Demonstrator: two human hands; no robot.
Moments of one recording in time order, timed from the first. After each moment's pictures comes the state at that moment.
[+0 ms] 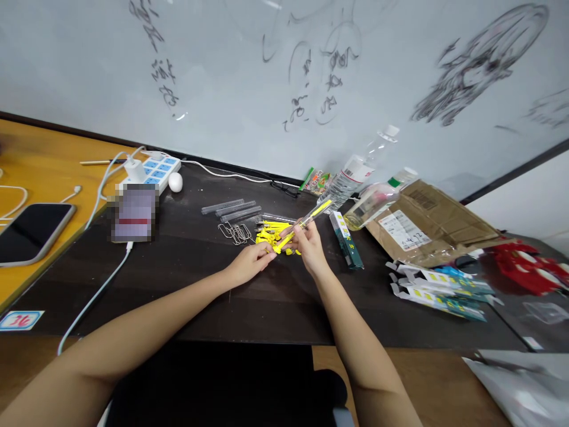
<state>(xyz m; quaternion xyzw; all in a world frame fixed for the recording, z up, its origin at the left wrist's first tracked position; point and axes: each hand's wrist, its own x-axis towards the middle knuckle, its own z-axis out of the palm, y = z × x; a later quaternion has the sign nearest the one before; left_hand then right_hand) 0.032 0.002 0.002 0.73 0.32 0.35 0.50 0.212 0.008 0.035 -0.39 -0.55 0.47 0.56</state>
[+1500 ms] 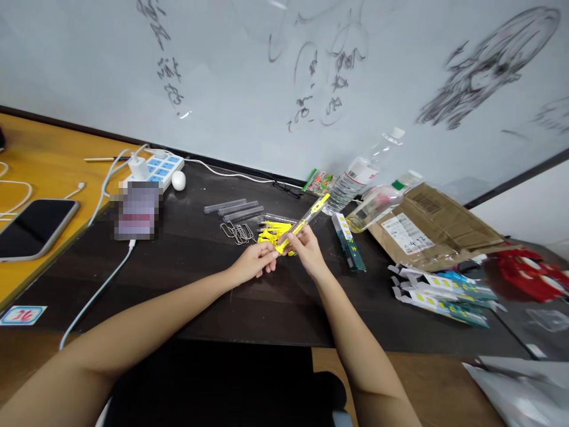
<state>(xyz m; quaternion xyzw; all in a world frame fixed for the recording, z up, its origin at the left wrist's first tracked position) 0.041 0.001 -0.001 0.59 0.29 0.35 0.66 0.208 0.005 0.032 -0.38 -0.60 0.46 0.52</state>
